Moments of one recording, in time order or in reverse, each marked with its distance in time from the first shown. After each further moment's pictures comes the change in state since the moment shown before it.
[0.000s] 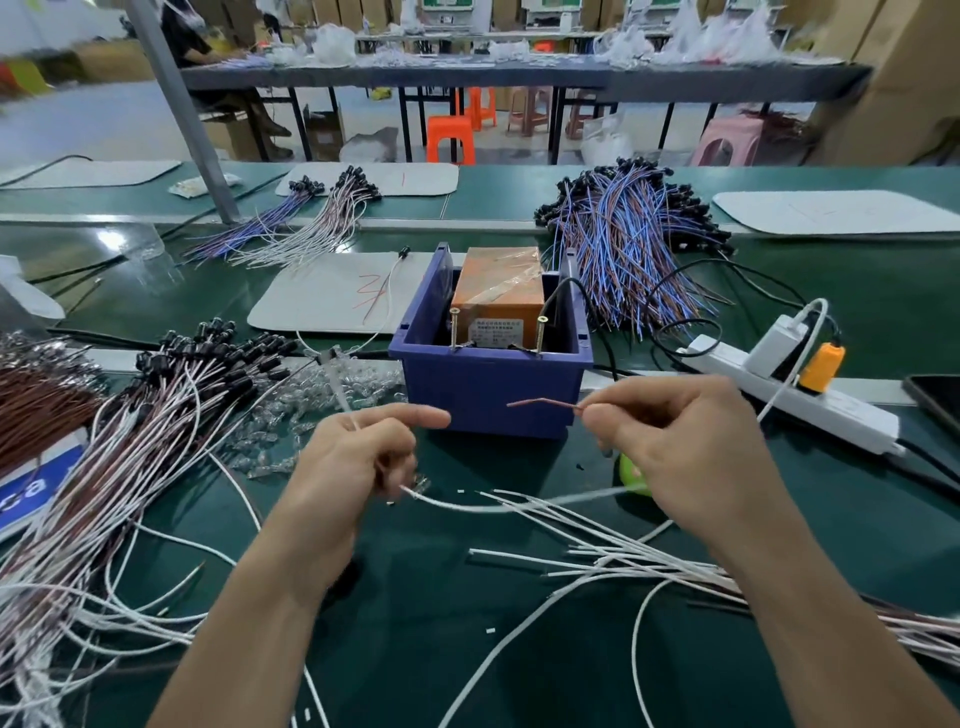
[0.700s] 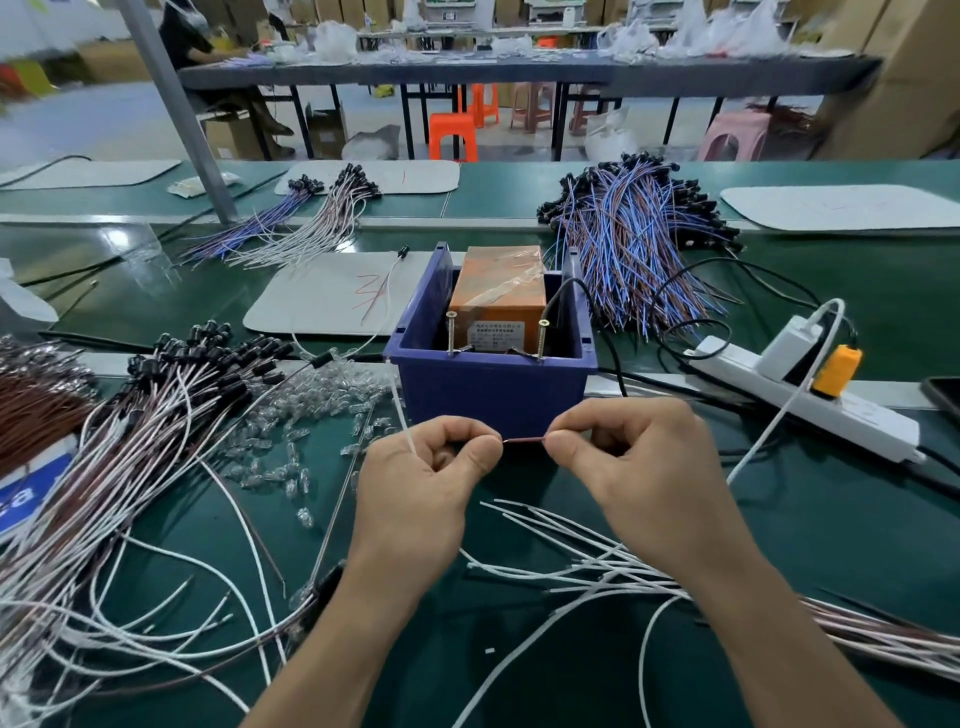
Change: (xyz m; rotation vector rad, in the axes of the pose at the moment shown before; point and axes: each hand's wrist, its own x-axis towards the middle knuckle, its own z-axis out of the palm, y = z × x) left_hand -0.001 -0.021 0.051 0.225 0.163 0.264; right_hand 0.000 0.015 0.023 -0.163 -0.056 -0.132
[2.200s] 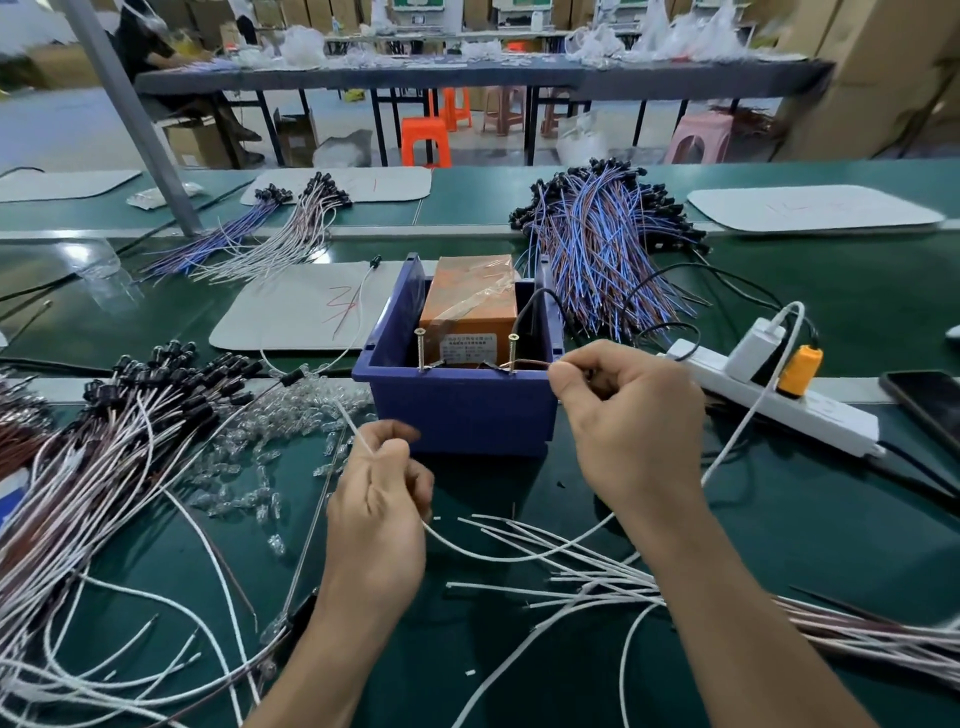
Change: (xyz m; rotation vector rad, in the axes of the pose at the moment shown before) left_hand 0.002 -0.014 -0.003 -0.015 0.073 -0.108; right_hand 0.038 0.008 0.006 -0.086 0.385 0.015
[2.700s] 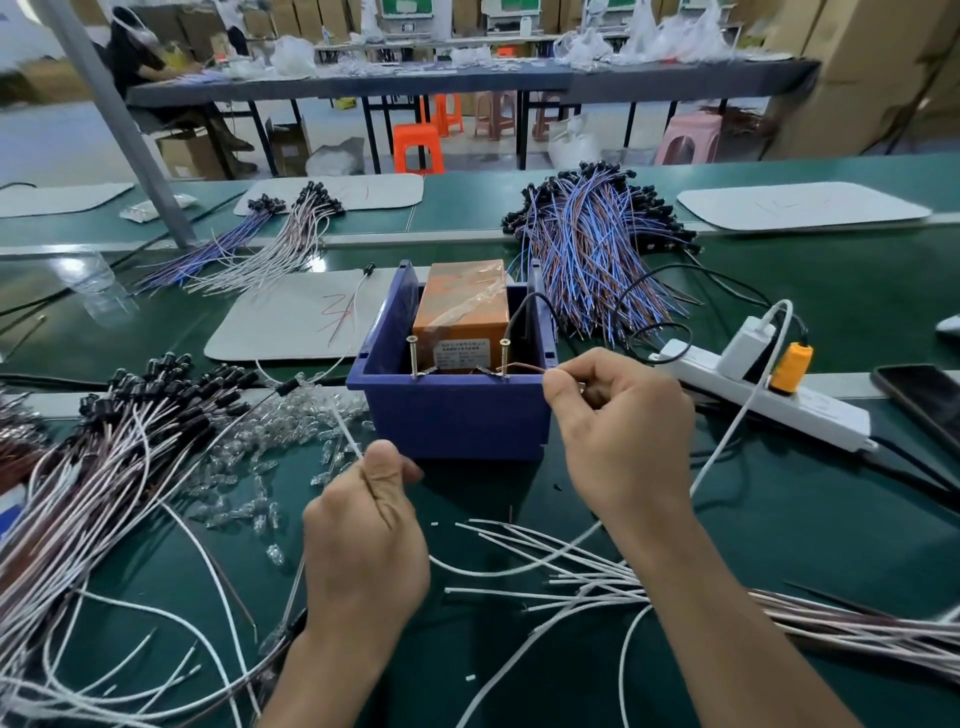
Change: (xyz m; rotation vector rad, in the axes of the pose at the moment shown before) left_hand -0.006 0.000 -0.005 0.407 0.176 0.211; right_hand -0.008 0.001 0.002 -0.006 0.049 0.035
